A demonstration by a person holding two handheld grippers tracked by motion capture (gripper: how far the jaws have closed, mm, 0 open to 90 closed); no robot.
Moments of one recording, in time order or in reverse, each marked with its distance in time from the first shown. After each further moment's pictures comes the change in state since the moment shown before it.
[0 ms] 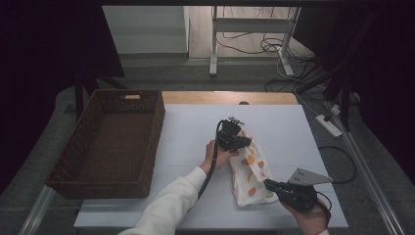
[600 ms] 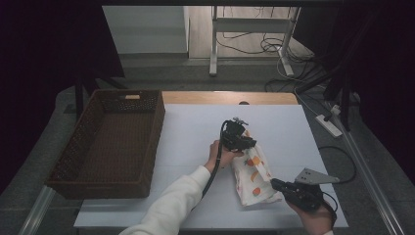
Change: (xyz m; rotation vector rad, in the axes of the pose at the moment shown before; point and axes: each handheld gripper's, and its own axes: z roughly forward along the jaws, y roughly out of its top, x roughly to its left) left arm -0.003 0.005 0.013 -0.001 -0.012 0.021; right arm -0.012 -0.009 -0.008 0.009 -0.060 0.056
